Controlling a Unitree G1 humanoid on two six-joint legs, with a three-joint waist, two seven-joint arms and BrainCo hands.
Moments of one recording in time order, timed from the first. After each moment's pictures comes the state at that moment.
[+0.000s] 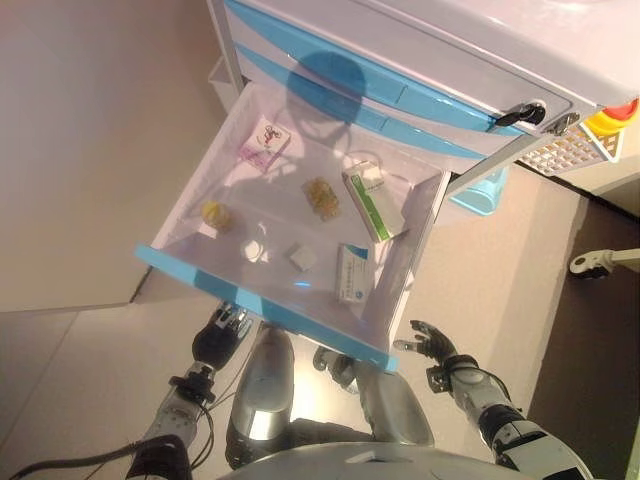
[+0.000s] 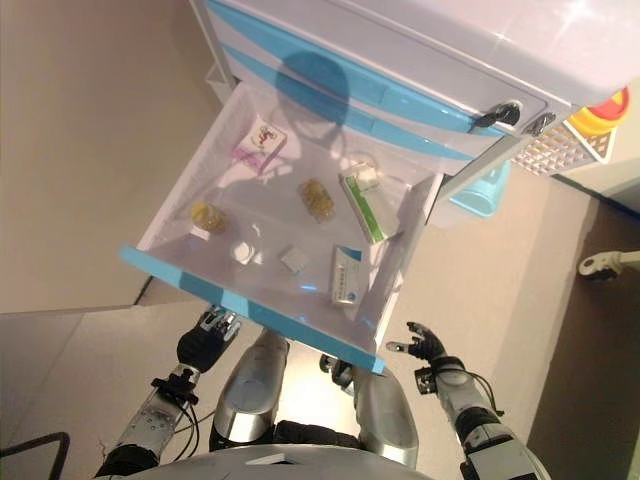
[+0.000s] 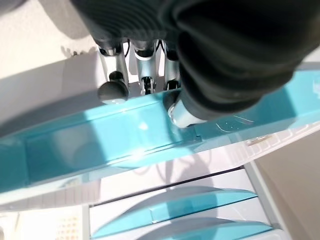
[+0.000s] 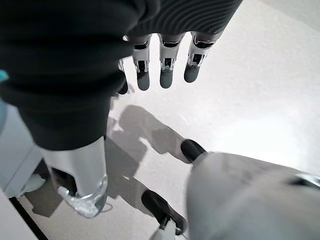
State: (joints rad) left arm 0.05 0.23 0.08 0.72 -1.10 0.04 -0.84; right arm -0.17 -0.28 0.21 1.10 0.16 -0.14 0.05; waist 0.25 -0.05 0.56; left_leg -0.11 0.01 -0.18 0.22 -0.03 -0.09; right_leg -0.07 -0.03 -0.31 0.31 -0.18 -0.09
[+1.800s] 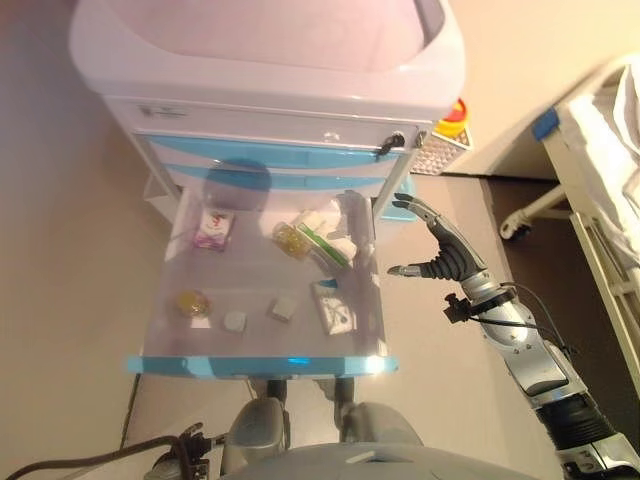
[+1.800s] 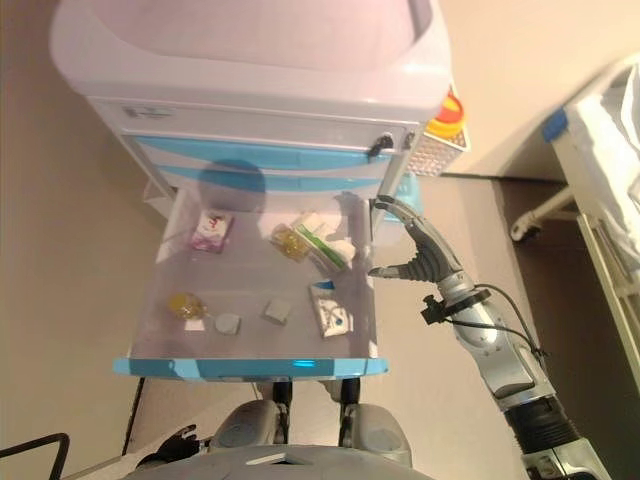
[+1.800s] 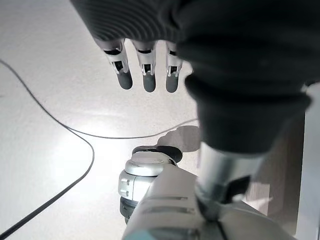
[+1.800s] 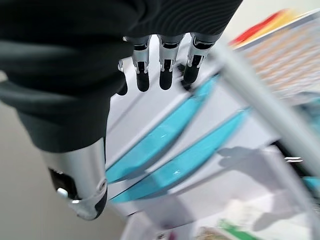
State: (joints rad) left arm 0.08 0.29 -0.17 1.23 -0.34 -0.07 0.00; right arm -0.09 -0.58 0.20 -0.08 -0.24 -0.36 0.00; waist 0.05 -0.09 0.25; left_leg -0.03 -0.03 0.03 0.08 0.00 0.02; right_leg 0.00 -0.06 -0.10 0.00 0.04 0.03
